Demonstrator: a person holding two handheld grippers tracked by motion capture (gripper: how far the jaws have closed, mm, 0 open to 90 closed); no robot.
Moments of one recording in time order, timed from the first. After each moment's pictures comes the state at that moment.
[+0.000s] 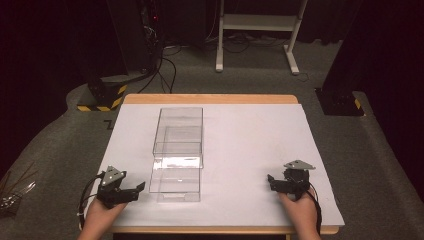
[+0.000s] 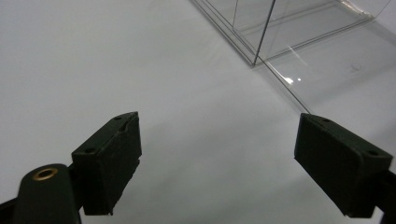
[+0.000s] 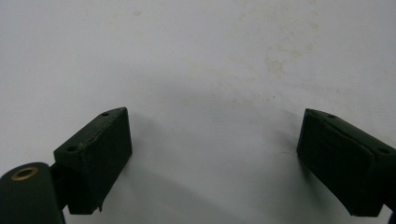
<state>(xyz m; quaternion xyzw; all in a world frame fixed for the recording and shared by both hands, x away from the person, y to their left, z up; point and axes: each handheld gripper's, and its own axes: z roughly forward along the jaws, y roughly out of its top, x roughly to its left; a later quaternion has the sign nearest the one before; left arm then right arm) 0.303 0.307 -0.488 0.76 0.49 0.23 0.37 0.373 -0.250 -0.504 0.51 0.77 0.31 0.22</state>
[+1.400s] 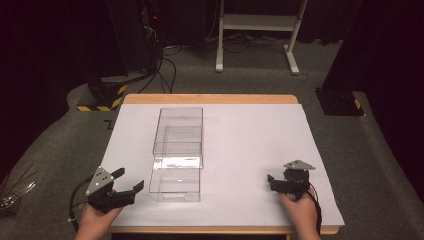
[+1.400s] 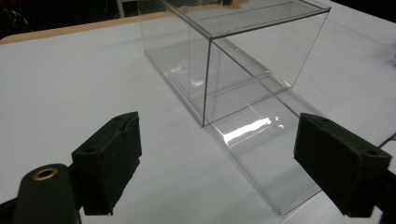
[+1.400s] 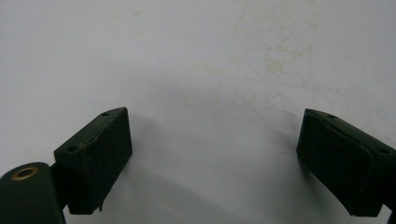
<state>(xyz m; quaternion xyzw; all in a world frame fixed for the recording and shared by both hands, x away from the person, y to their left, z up) 0.270 0.295 -0.438 0.73 0.45 0.25 0.46 0.373 -0.250 -0.504 0.51 0.77 0.31 0.22</state>
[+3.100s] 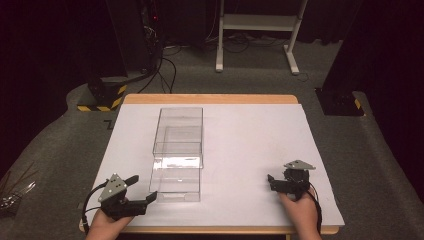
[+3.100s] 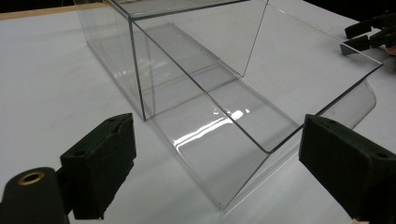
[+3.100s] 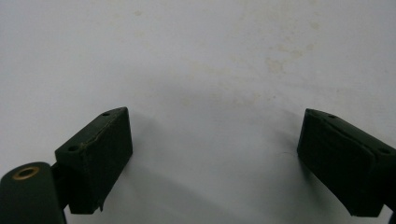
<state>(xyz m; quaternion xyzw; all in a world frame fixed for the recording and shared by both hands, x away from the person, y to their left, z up) 0.263 0.268 -0.451 0.75 0.42 0.20 0.47 0.373 -0.251 -0.504 0.51 0.77 0.31 0.22</state>
